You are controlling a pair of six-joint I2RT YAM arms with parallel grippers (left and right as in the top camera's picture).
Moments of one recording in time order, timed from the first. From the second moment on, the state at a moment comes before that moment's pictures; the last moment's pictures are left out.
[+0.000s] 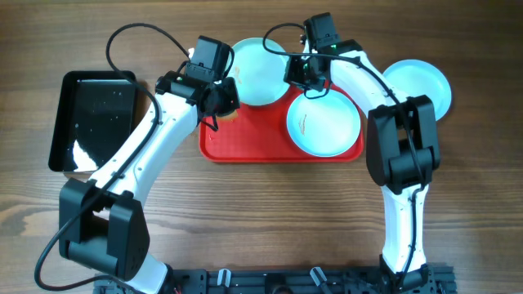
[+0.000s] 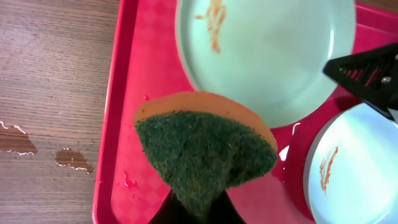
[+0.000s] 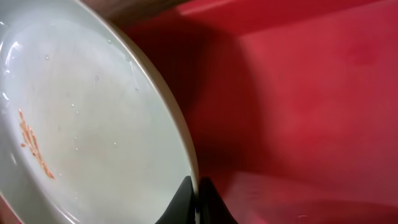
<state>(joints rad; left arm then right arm) -0.36 1.74 1.37 -0.74 -0.03 -0.52 0.30 2.31 1.78 -0.62 -0.32 0.54</state>
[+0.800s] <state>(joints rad) -0.28 1.74 1.28 -0.74 -0.02 -0.43 0.43 2.31 1.80 -0.90 -0.29 0.34</state>
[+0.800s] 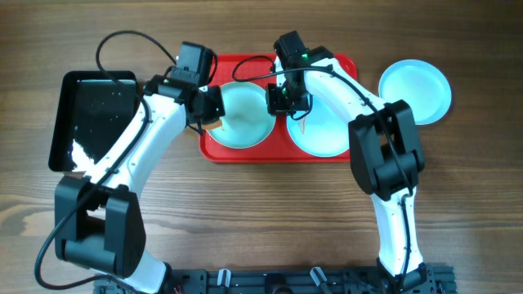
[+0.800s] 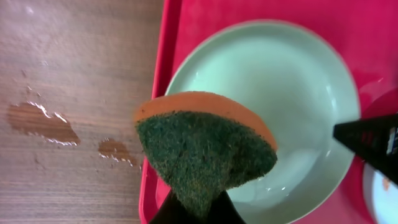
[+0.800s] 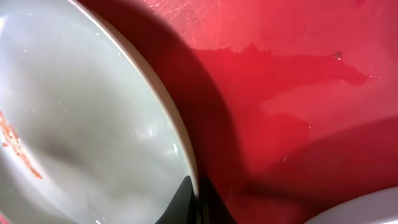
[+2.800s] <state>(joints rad) -0.42 1.94 1.13 -0.31 -0.30 -0.22 0.43 2.31 1.79 -0.89 -0.22 0.42</state>
